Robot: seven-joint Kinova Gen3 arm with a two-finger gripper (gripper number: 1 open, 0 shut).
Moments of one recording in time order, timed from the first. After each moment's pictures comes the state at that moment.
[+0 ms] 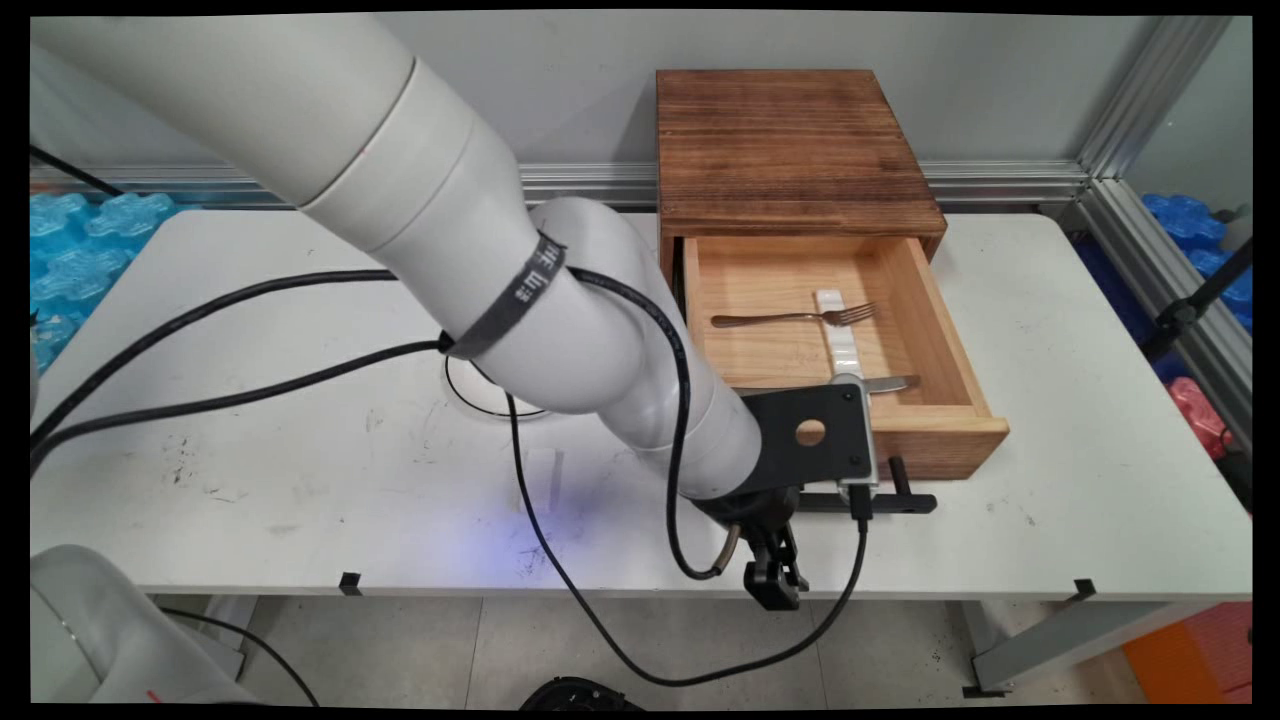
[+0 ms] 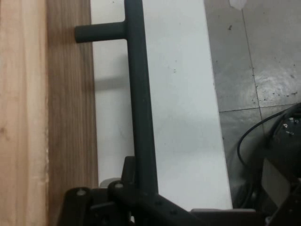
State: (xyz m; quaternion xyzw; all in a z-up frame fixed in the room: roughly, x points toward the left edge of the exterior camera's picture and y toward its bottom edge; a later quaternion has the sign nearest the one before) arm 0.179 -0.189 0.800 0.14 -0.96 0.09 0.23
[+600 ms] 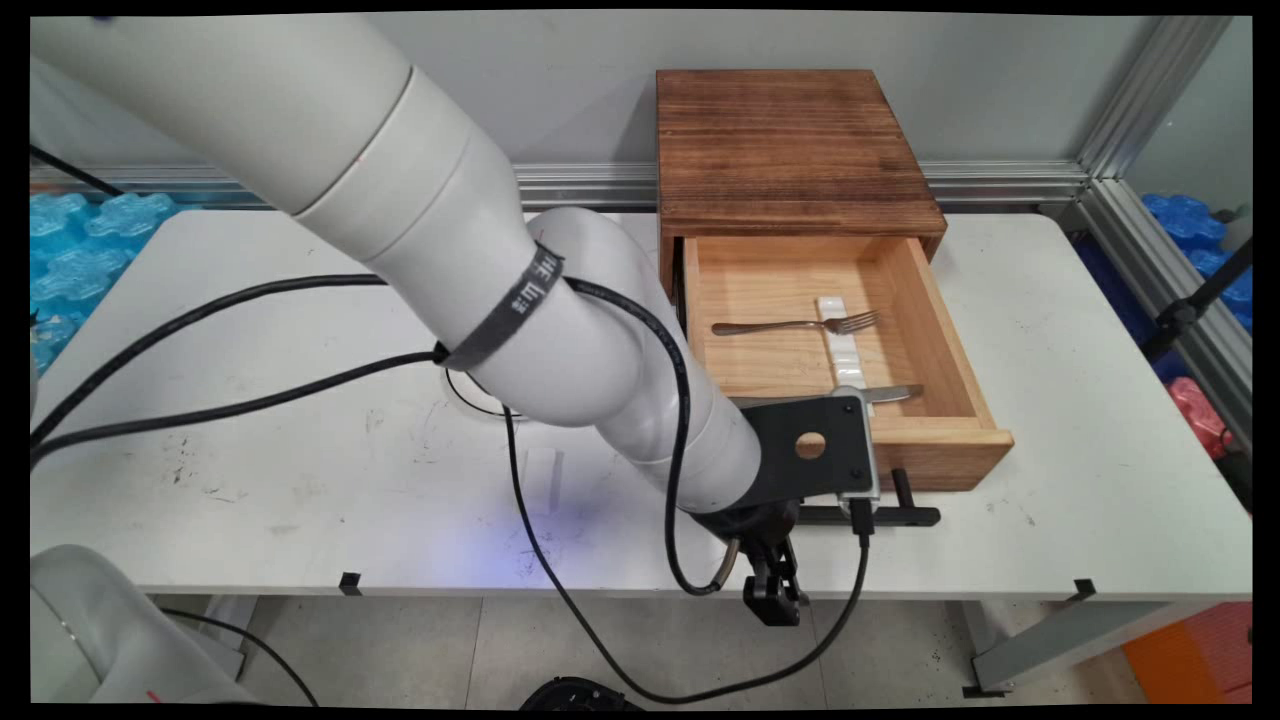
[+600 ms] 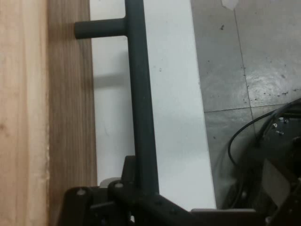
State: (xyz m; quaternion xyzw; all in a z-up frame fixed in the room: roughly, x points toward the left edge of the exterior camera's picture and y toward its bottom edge) arm 0.177 -0.181 0.798 0.14 -0.96 0.08 0.23
